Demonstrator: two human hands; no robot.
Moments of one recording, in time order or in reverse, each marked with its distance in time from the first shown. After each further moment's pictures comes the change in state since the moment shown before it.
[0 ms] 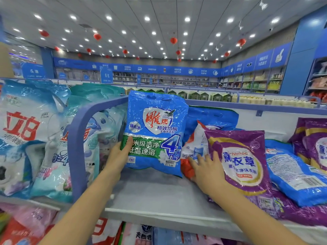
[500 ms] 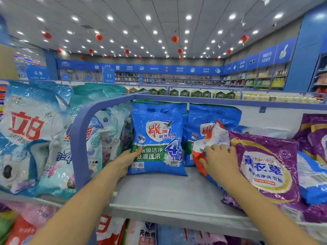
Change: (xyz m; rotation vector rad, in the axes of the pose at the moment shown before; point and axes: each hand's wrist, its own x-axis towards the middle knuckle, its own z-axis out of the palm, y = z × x) left_hand 0.034 -0.034 0.001 0.017 -0.213 -0.398; right_hand -0.005 0.022 -0.015 0.225 0.275 0.174
